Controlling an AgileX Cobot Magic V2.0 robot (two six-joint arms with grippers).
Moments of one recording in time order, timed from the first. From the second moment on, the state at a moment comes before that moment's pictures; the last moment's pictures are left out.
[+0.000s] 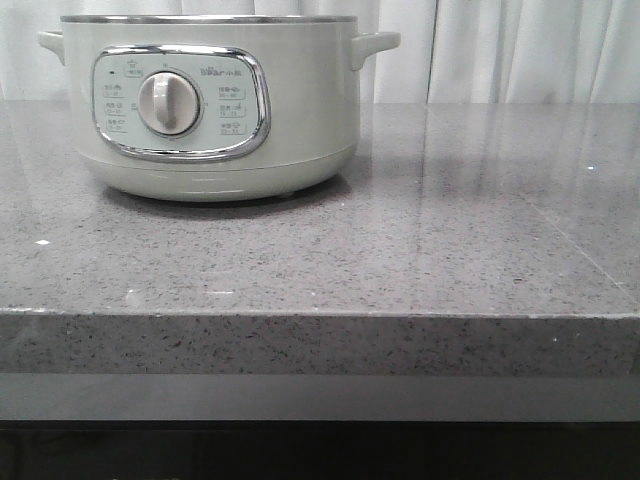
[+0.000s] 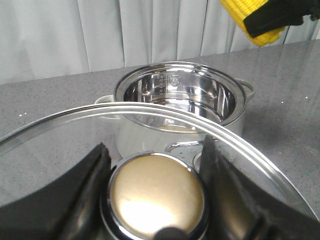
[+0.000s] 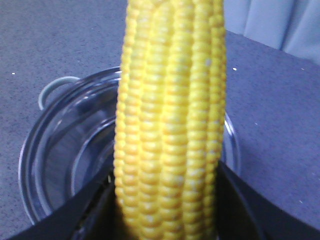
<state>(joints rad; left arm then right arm) -0.37 0.51 -0.94 -0.01 0.75 0.03 0.53 1.71 -1.96 0.12 0.82 -0.03</state>
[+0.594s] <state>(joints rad) -0.37 0.51 -0.94 -0.01 0.74 0.03 0.61 1.95 -1.96 0.12 0.79 -0.05</state>
